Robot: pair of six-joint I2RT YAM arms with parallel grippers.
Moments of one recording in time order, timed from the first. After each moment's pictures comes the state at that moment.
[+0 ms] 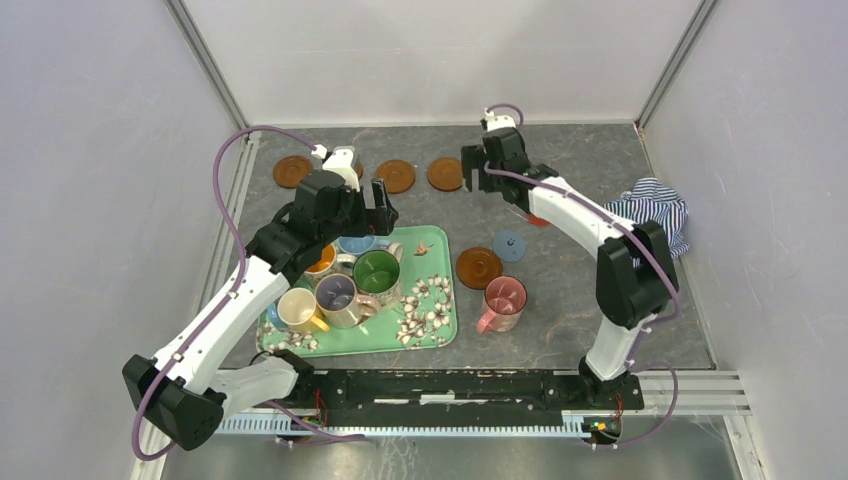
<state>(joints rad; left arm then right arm) -0.53 1.09 1.09 -0.53 -0.10 -0.39 0.48 1.82 1.45 -0.27 0.25 0.25</state>
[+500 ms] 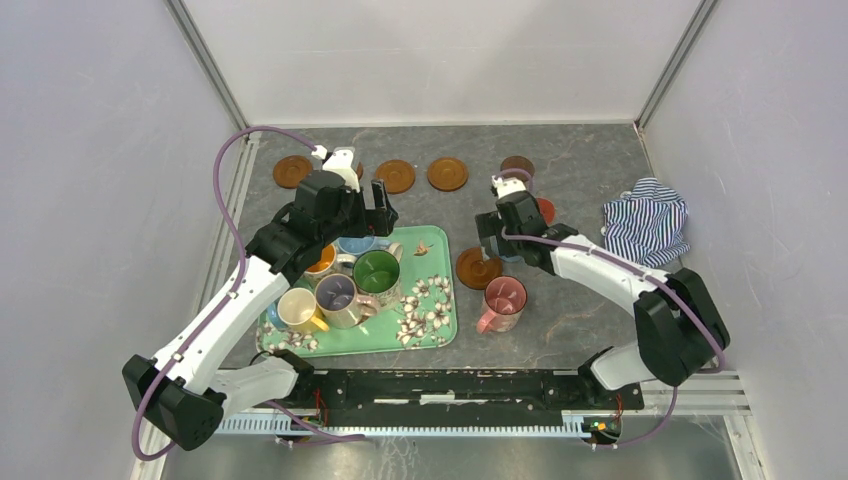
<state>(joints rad) -0.53 1.09 1.09 -0.54 -0.10 -0.39 0.56 1.46 0.90 -0.26 0.25 0.22</state>
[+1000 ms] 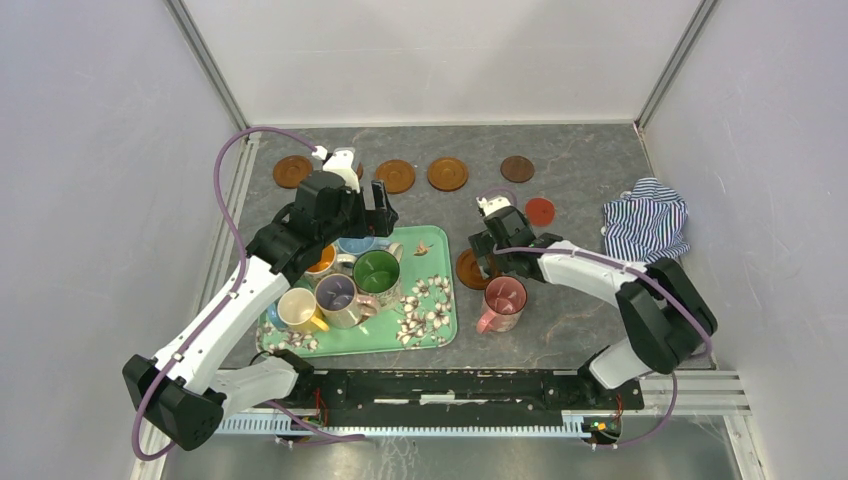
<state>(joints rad) -0.53 1.09 1.09 -0.54 -0.10 -0.39 0.62 1.50 0.80 -0.24 0.29 0.14</state>
